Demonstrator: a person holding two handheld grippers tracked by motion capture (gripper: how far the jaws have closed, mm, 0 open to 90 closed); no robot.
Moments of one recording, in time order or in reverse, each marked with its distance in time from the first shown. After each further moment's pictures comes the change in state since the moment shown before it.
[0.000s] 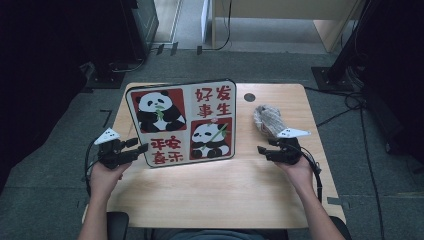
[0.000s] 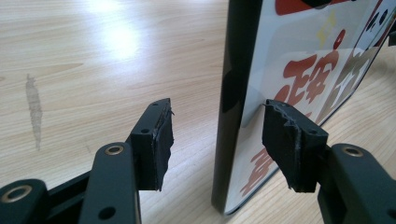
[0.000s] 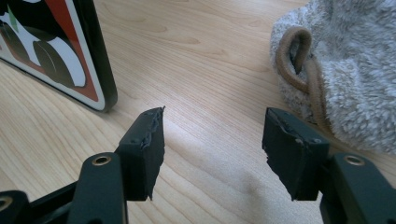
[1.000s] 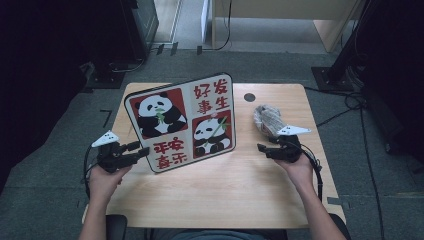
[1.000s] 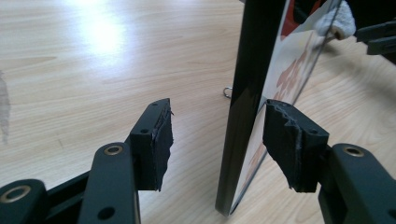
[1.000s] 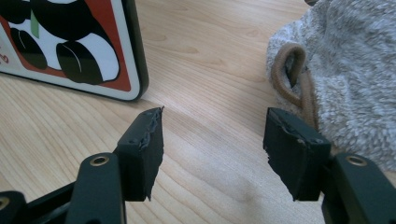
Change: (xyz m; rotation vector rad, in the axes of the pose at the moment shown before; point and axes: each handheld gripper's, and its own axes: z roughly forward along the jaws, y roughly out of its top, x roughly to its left) left arm -0.011 -0.001 -0.005 0.008 -0.063 -0.019; right arm 0.002 0.009 -0.002 0.001 -0.005 0.000
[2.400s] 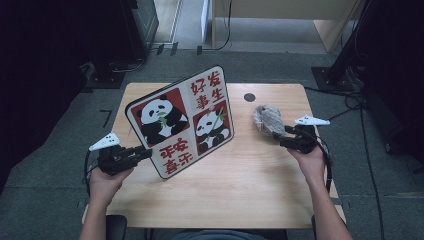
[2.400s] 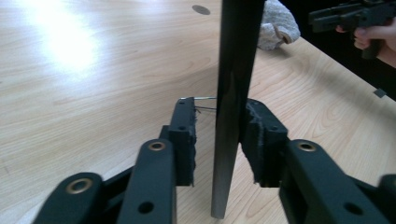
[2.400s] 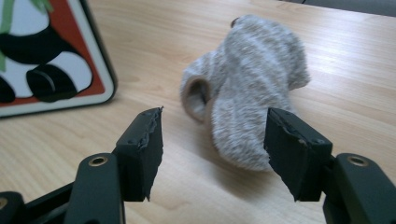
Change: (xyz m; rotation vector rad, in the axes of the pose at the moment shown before) left arm -0.024 0.008 -0.014 -0.022 -0.123 0.046; right arm -0.033 0.015 -0.027 -0.054 -0.123 0.060
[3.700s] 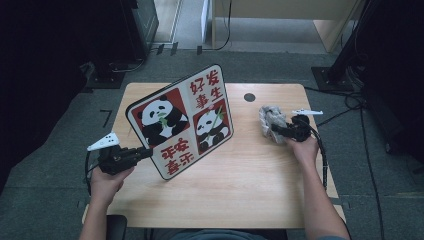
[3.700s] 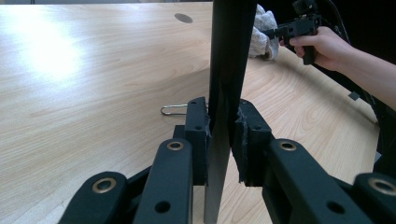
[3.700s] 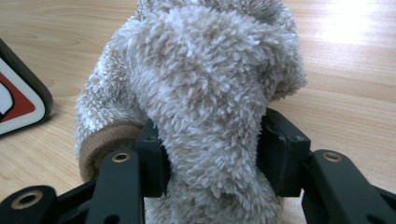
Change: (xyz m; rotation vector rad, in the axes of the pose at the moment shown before) left arm -0.002 0.002 -0.001 -0.028 -0.075 0.009; right arm -0.056 -0.004 0.065 0.053 0.036 0.177
